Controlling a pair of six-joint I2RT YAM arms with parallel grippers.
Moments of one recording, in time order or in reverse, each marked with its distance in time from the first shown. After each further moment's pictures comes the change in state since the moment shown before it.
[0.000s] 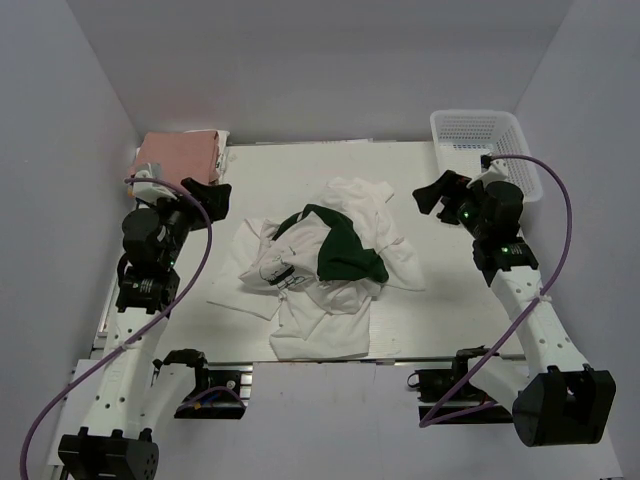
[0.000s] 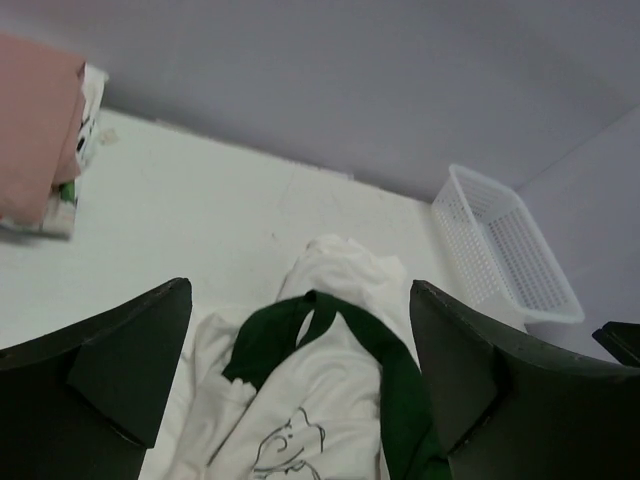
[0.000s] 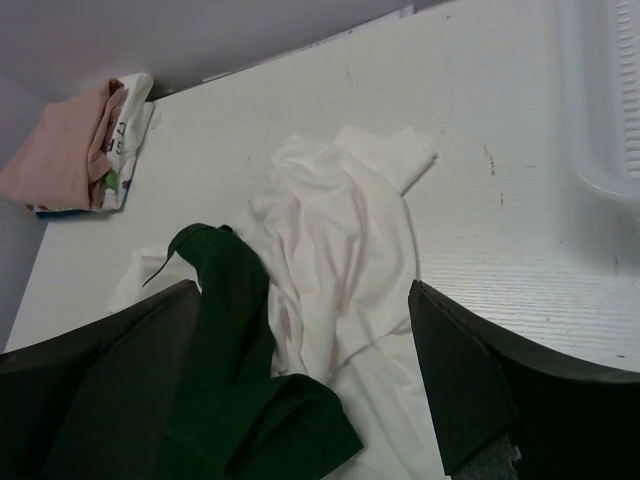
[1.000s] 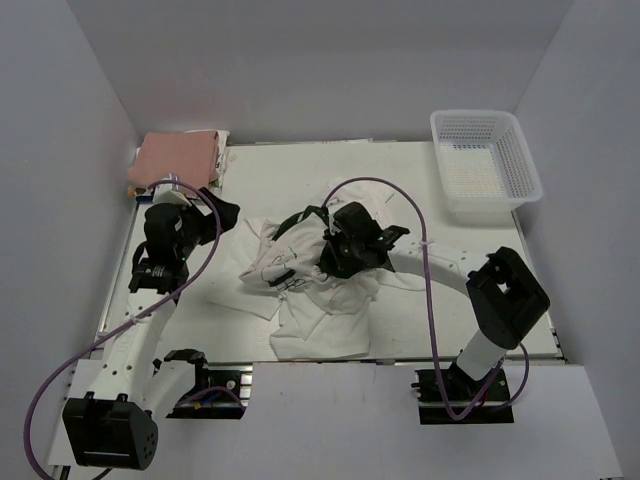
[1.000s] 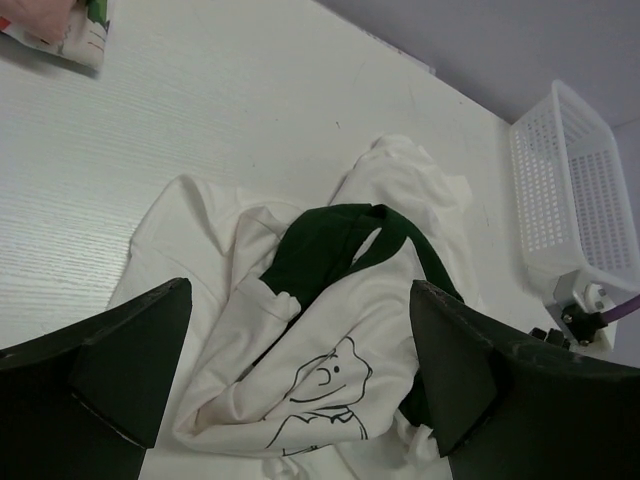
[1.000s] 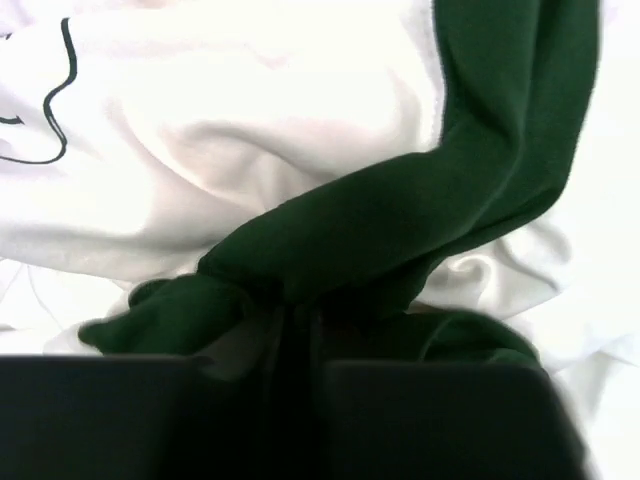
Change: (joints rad) left arm 0.000 0.120 -0.072 -0.142 -0.011 -0.067; right arm 0.700 0.620 0.218 -0.197 0.202 -0.272
